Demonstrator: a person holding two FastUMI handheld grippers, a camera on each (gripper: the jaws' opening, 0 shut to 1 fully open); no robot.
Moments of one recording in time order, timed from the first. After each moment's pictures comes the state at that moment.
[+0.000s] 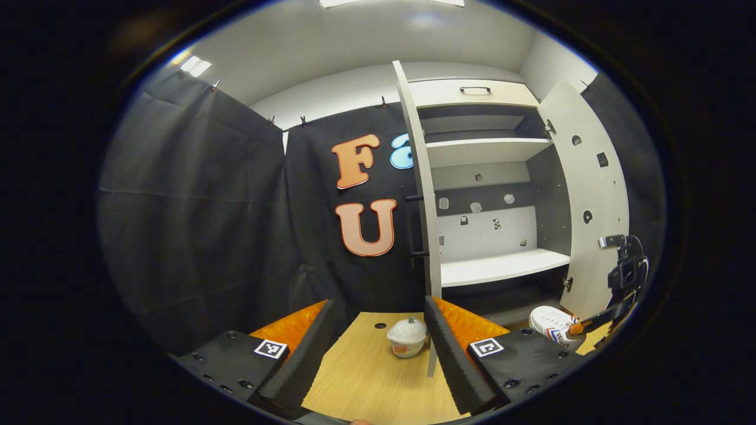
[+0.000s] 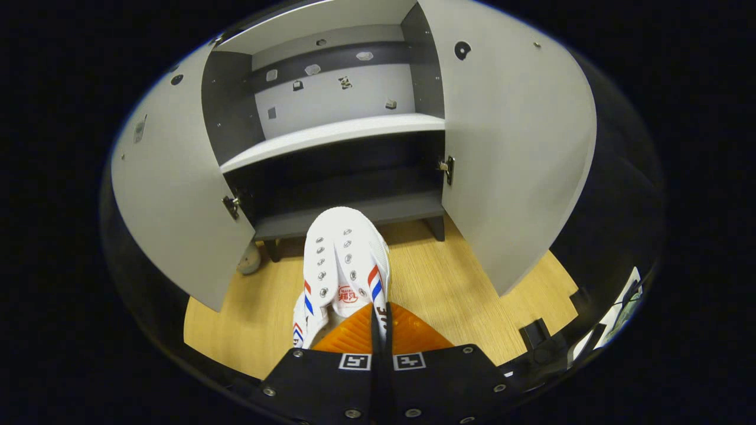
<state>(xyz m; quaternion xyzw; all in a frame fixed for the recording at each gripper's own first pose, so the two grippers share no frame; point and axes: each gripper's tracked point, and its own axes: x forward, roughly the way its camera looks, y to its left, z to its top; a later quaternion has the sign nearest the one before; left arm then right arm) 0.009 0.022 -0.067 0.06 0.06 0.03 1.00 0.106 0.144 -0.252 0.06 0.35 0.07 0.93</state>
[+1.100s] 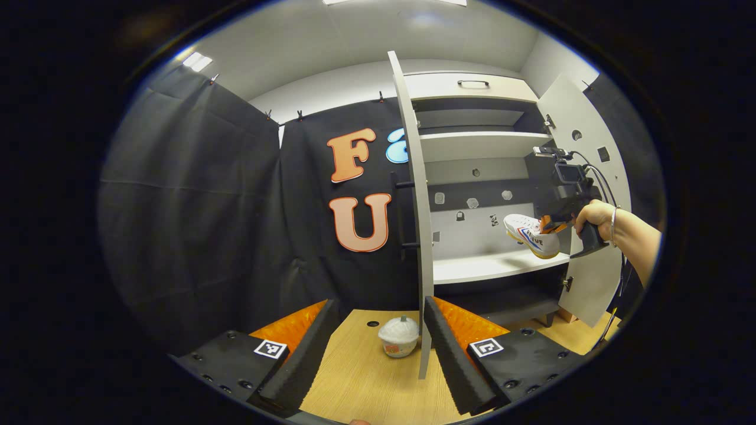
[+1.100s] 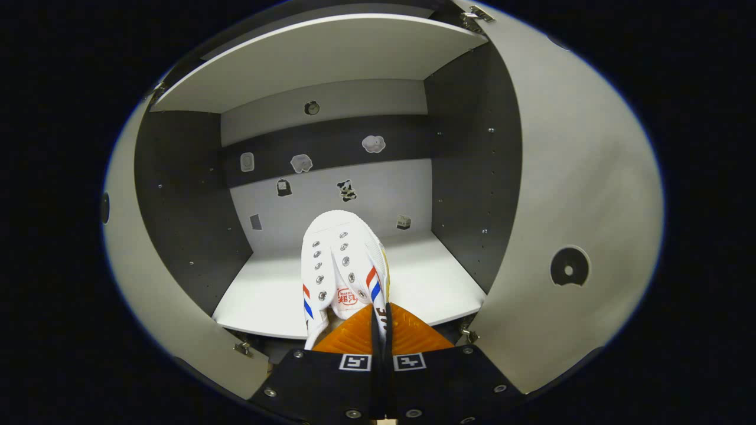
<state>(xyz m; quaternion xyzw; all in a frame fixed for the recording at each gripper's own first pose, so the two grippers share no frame) 0.031 0.016 -0.093 0.06 0.07 0.04 1.00 0.373 0.169 -0.073 0.05 0.24 0.03 0.97</state>
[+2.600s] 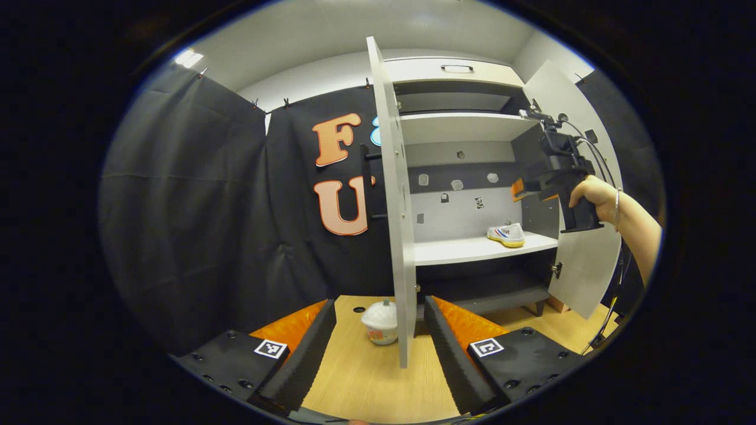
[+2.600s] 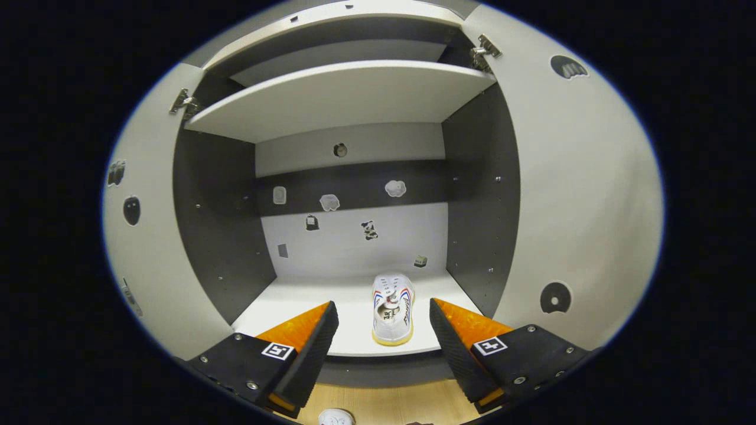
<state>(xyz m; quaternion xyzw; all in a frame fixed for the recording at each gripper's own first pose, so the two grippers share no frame) 0.016 -0.033 -0.142 0.05 0.11 -0.01 0.99 0.299 0.166 -0.010 0.05 0.12 0.11 0.99</state>
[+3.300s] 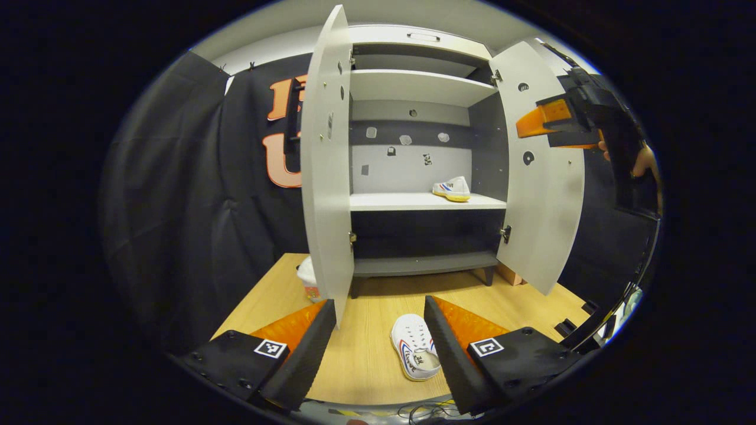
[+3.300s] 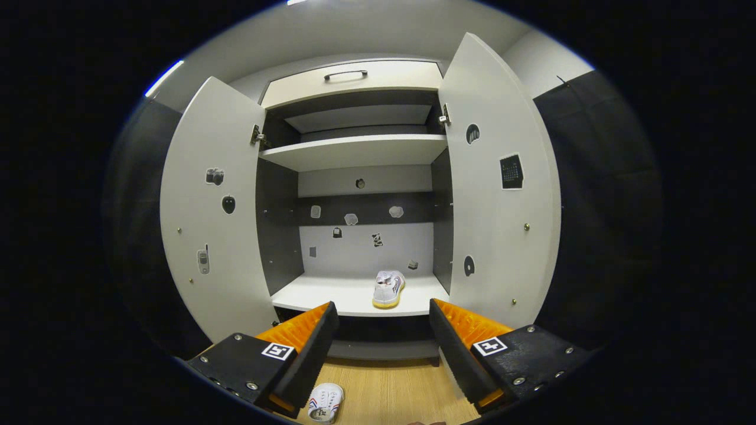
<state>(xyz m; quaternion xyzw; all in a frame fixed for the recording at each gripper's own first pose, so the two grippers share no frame) -0.004 -0.120 -0.243 0.01 0.21 -0.11 0.97 0.126 0.096 -0.004 0.04 0.06 0.13 0.99</state>
